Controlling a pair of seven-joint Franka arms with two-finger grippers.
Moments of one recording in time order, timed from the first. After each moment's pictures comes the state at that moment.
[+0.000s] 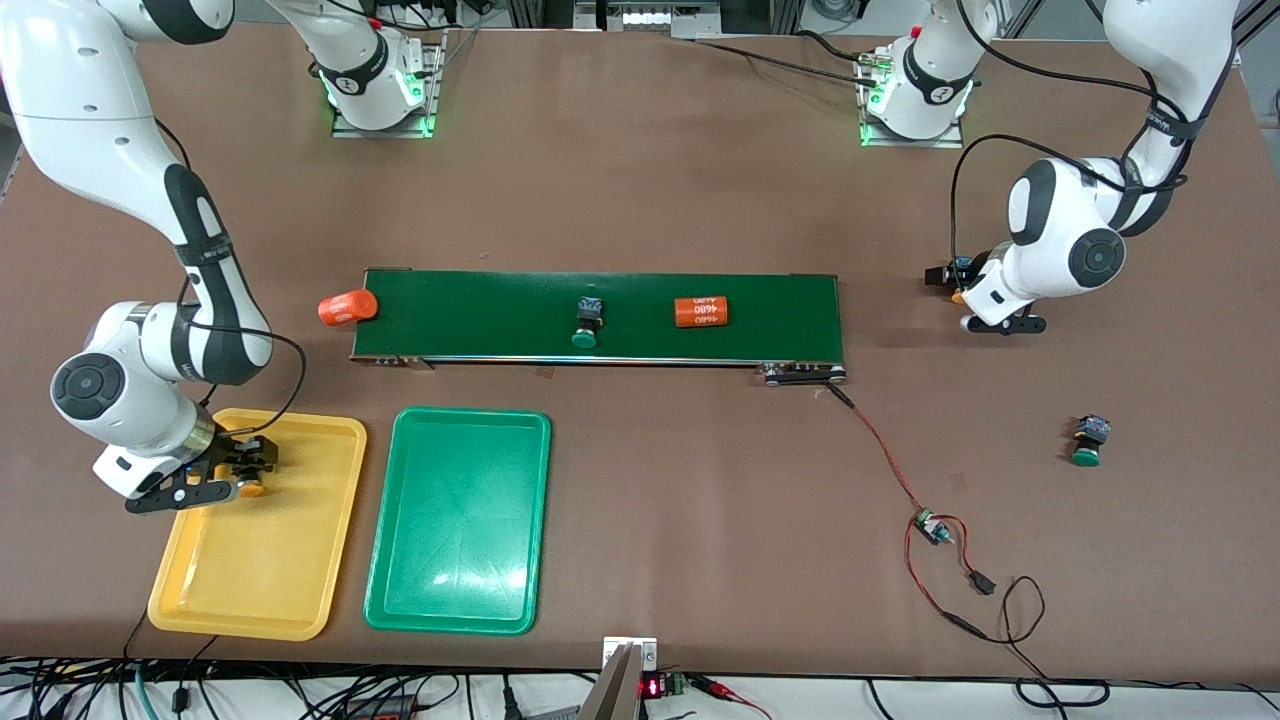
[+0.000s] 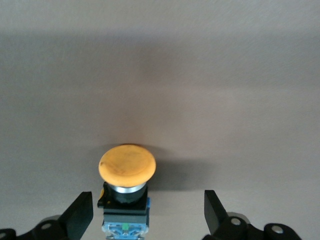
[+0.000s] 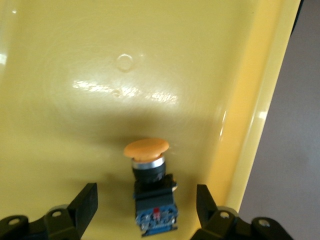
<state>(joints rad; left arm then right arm) 0.30 0.26 -0.22 -2.47 0.05 2.34 0.00 -0.10 0.73 0.01 -1.56 -0.19 2.38 -0.13</state>
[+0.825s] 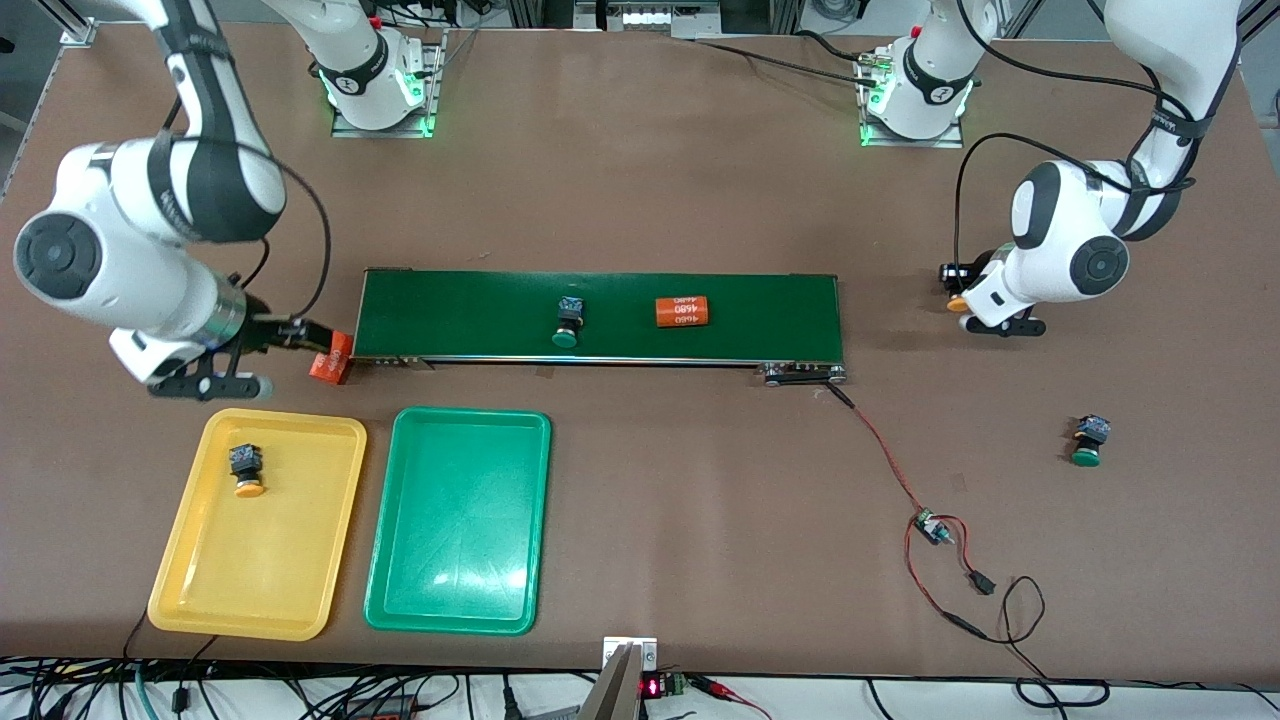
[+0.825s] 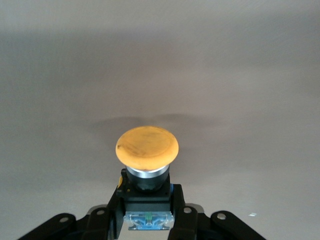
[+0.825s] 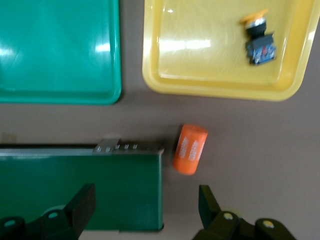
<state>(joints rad) 0.23 0.24 -0.21 -2.36 0.05 2.19 0.03 0.07 0.21 0.06 -1.86 0.00 1.95 0.15</state>
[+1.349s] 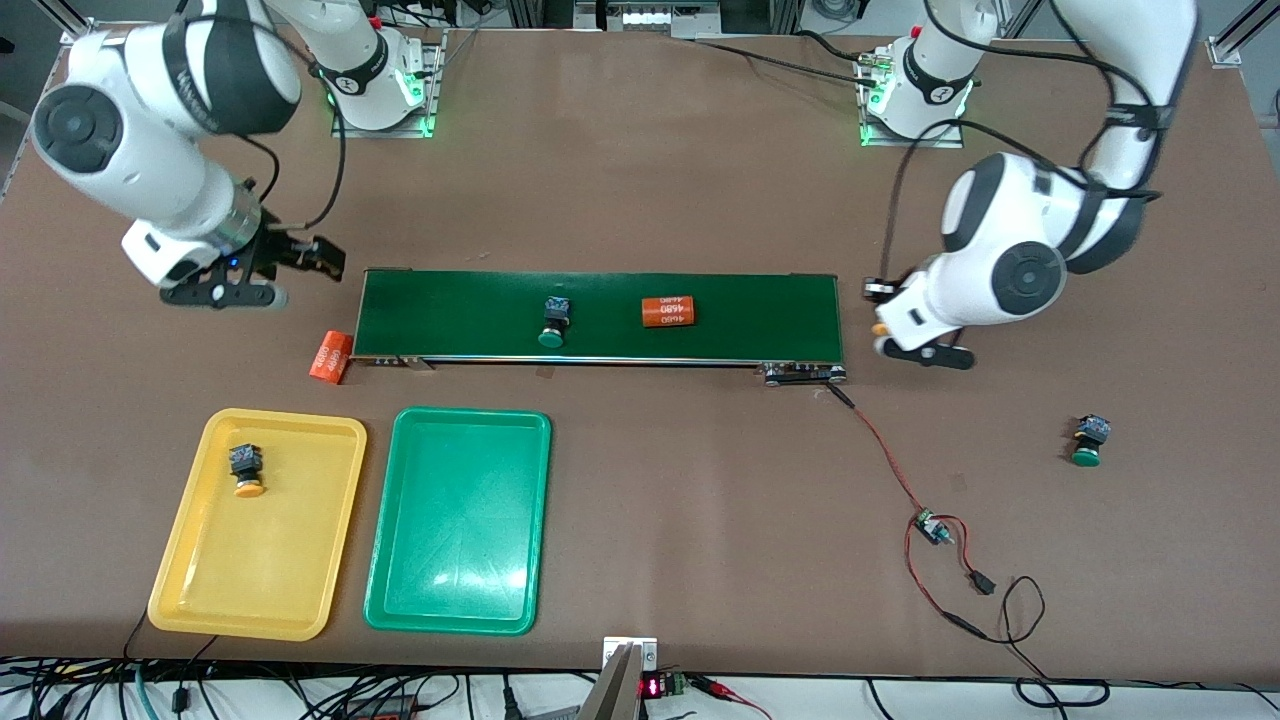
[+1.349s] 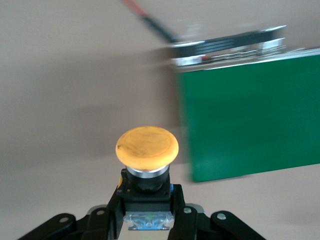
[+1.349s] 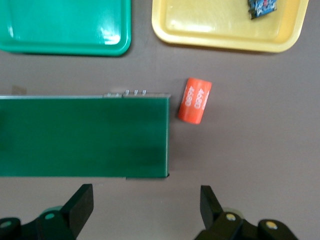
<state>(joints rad) -0.07 0.28 -0.23 -1.99 -0.15 1.92 -0.14 0.06 -0.08 0.12 -2.13 0.00 1.95 0.18</state>
